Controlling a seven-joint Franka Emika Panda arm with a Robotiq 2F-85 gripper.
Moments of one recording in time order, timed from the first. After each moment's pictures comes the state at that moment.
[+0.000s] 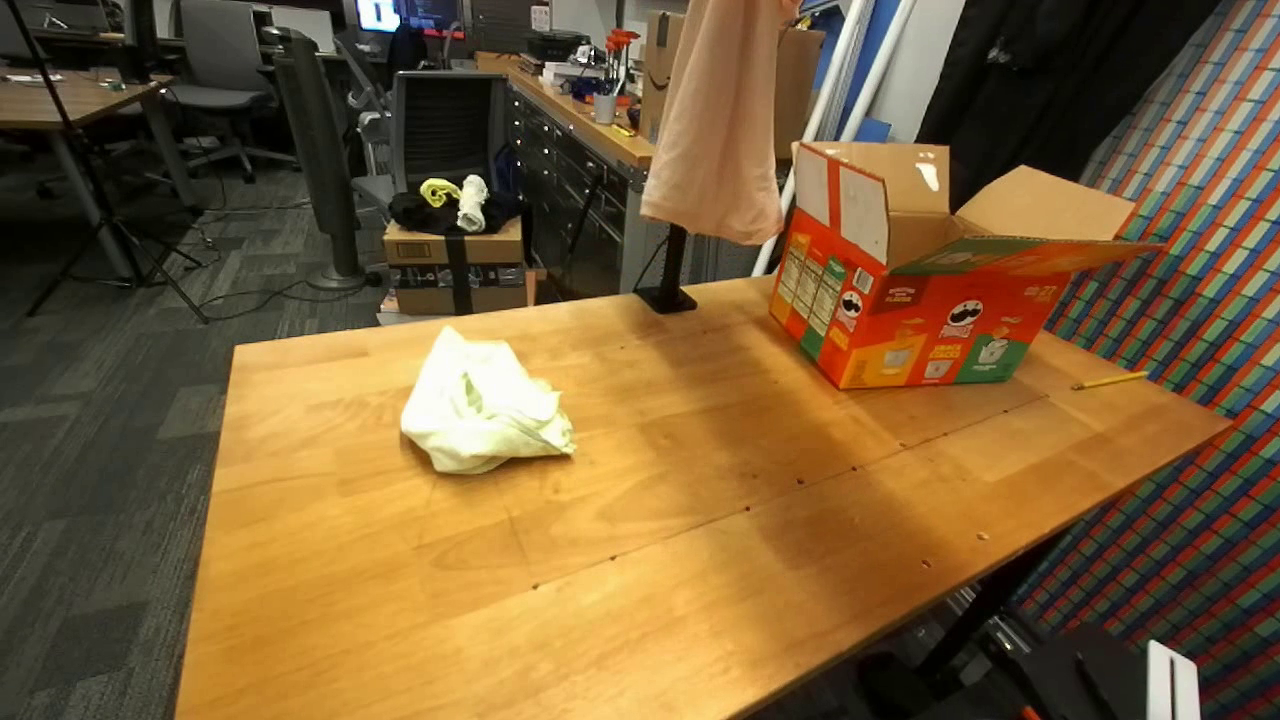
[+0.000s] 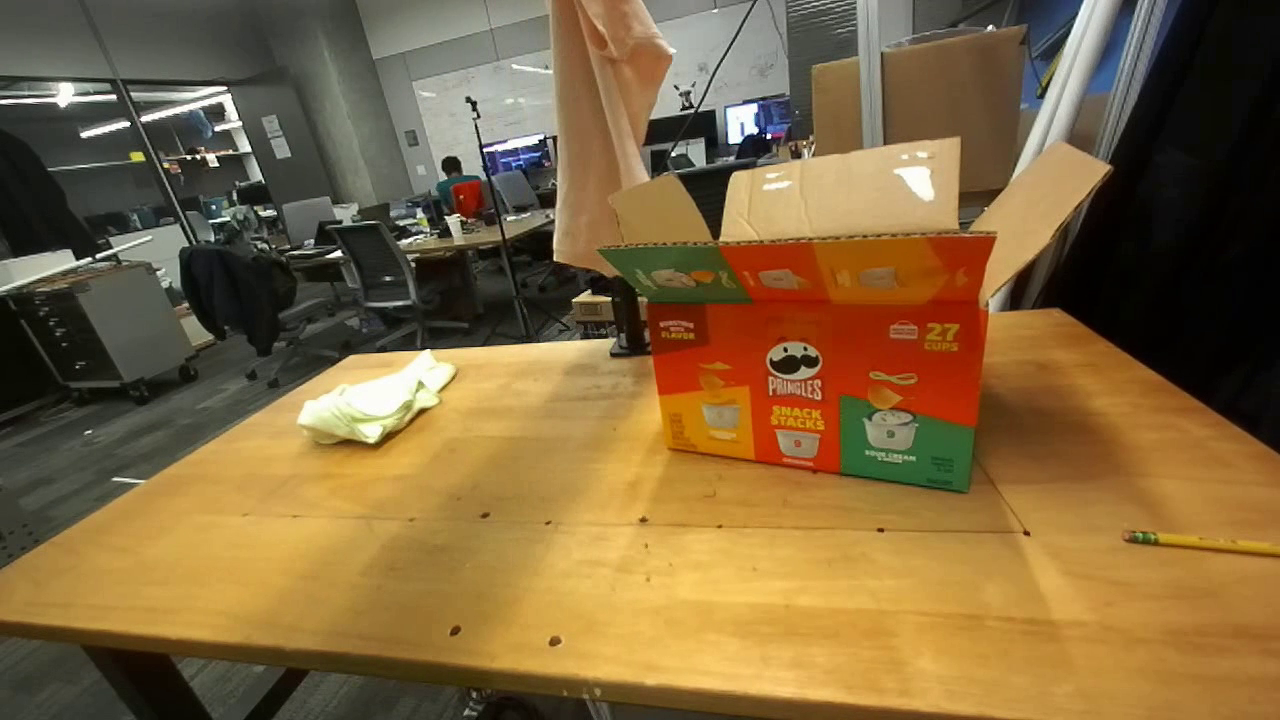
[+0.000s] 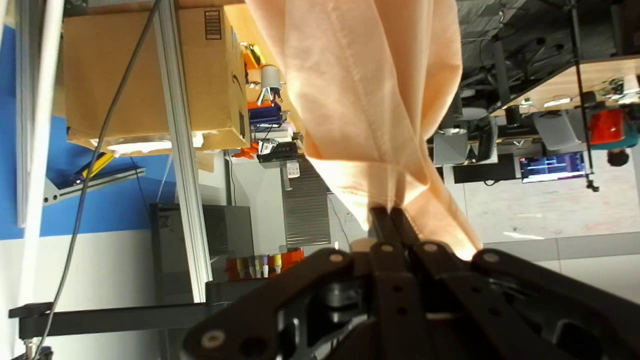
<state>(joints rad) -0.01 -0.03 0.01 -1.60 -0.05 2.76 0.11</state>
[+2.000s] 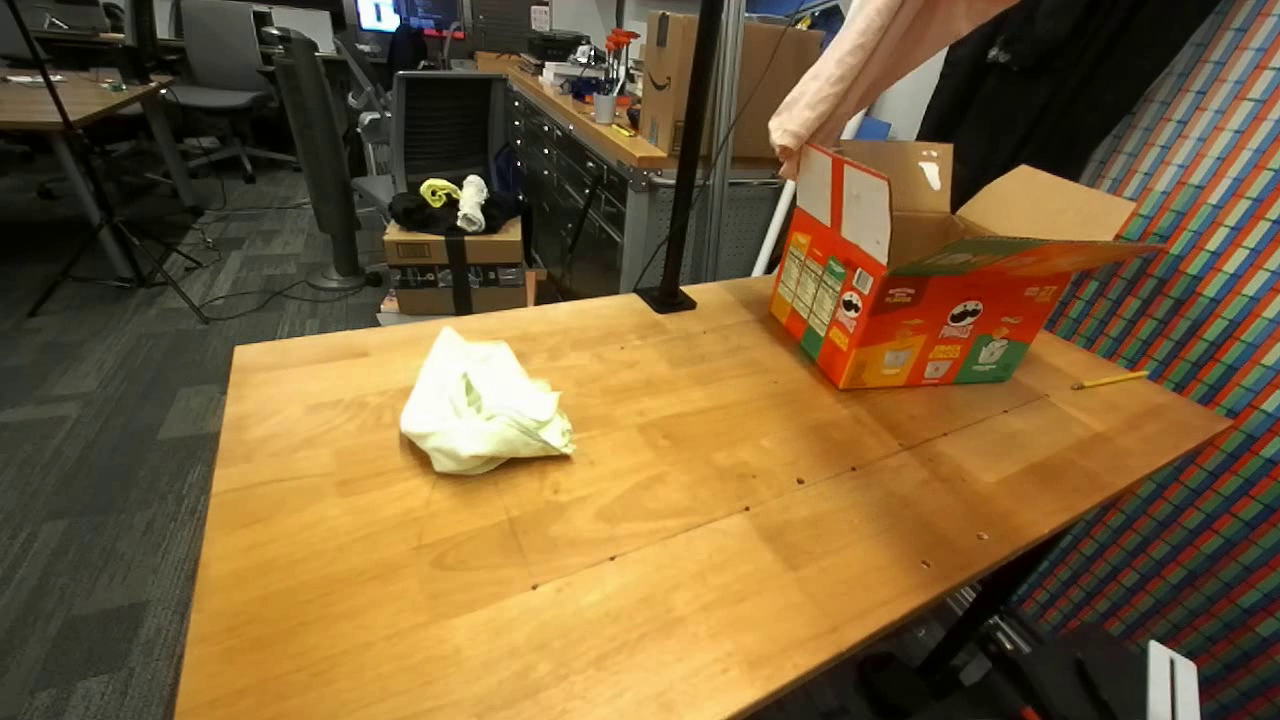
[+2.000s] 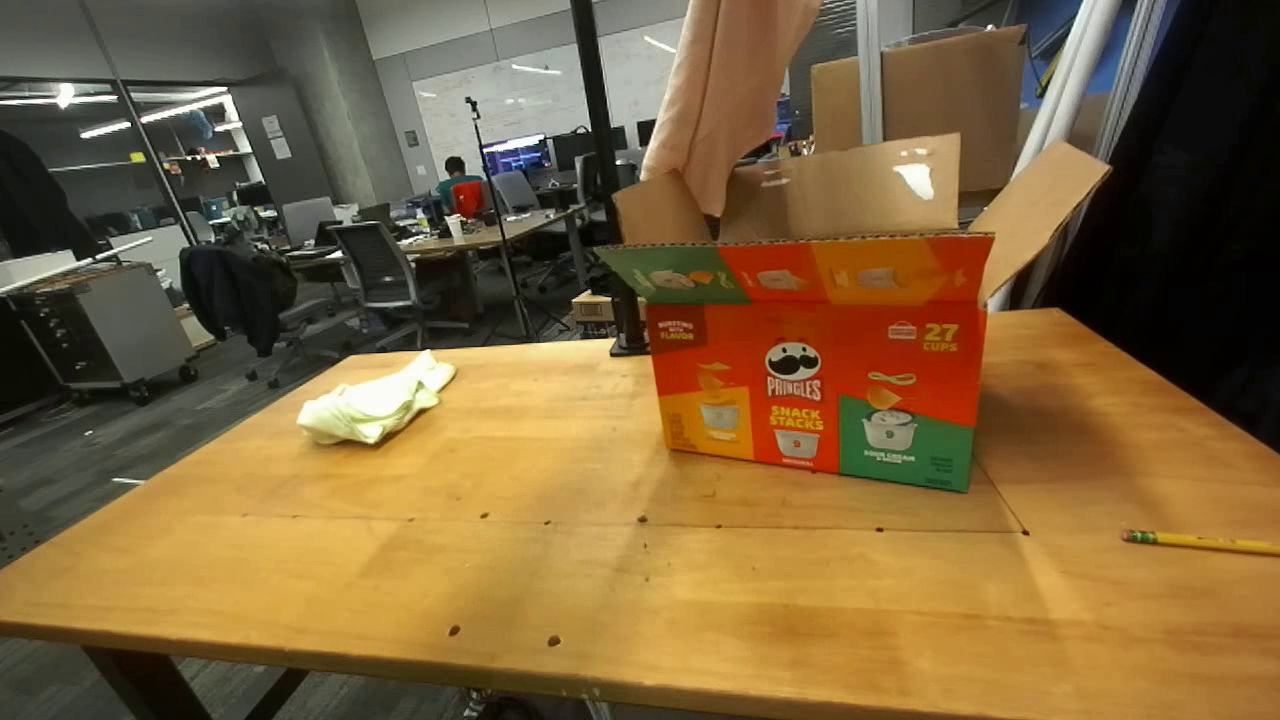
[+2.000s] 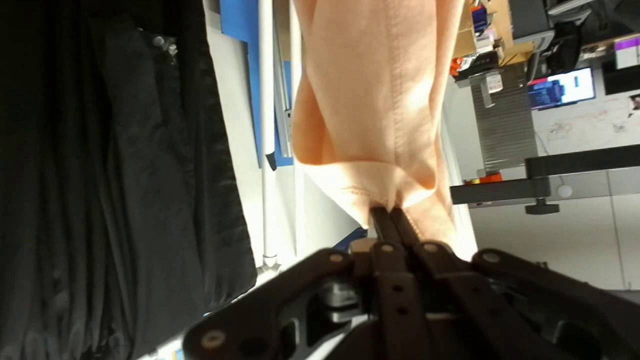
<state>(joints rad) -0.20 -0.14 -0.15 -1.63 -0.34 2.78 0.49</state>
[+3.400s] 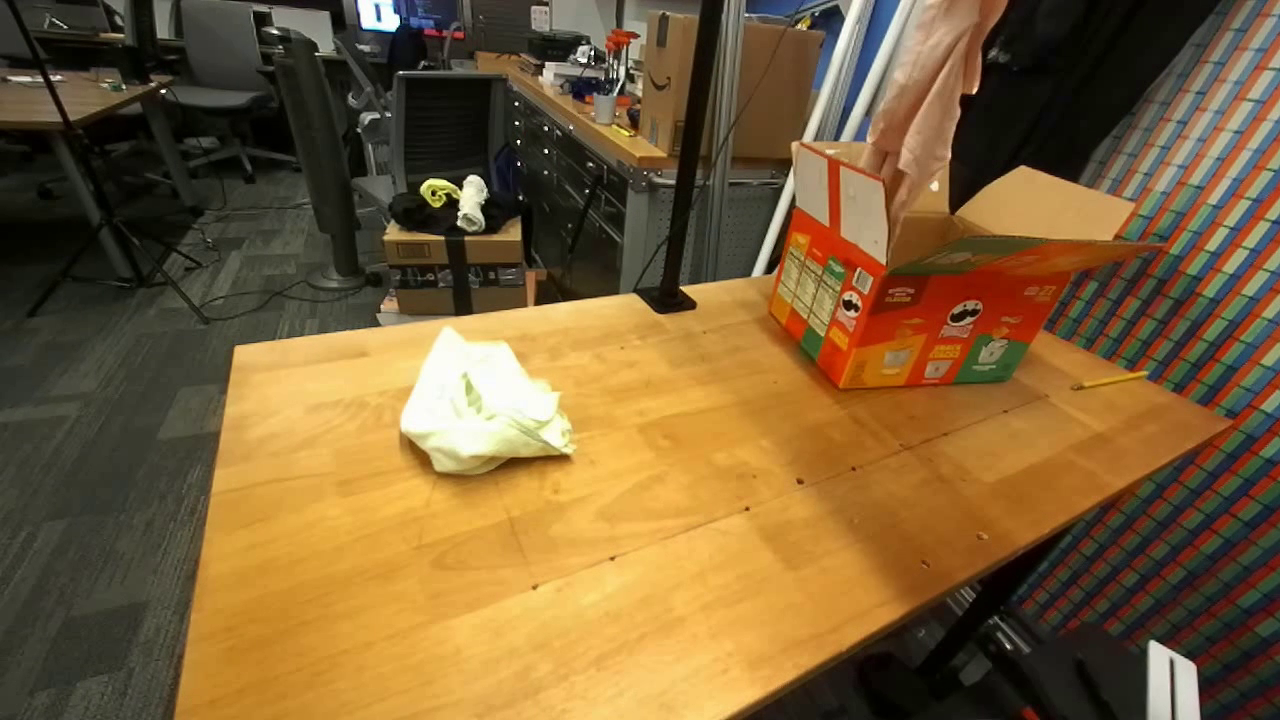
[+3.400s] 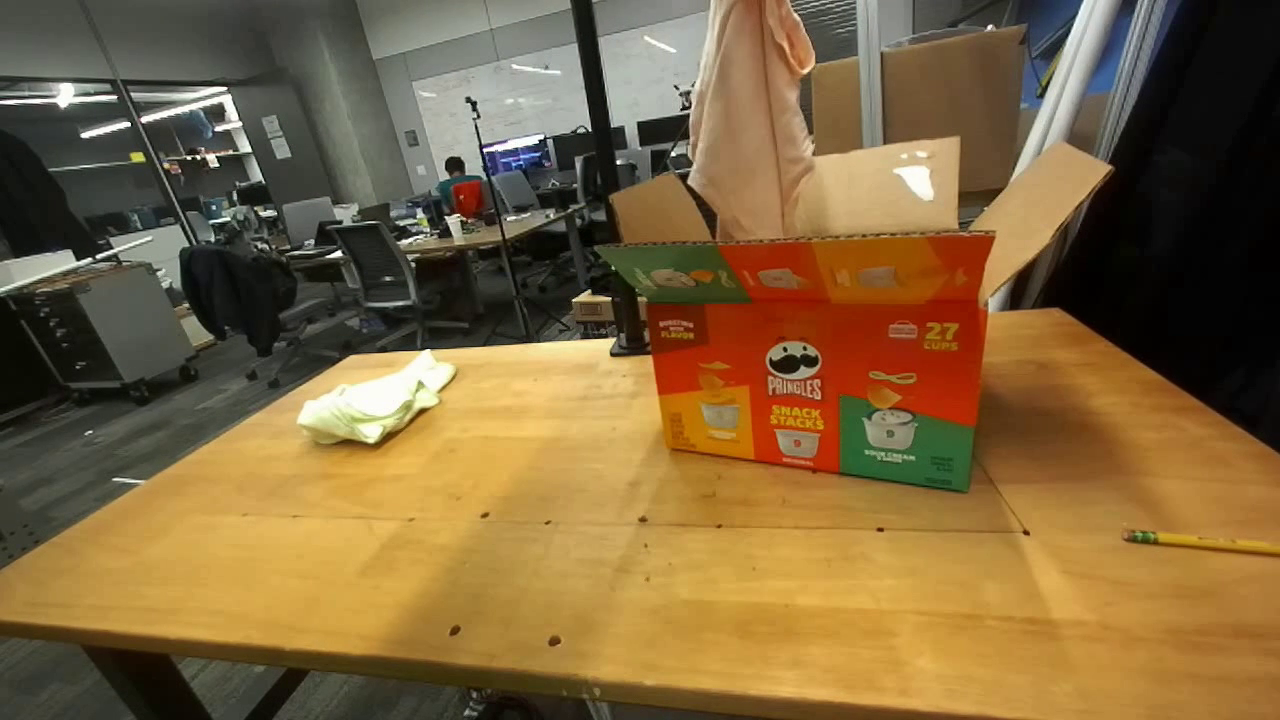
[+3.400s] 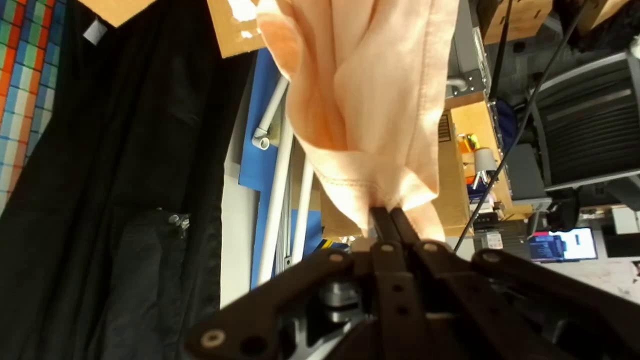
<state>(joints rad) -0.23 -0.24 -0.06 -2.02 -0.47 2.74 0.55</state>
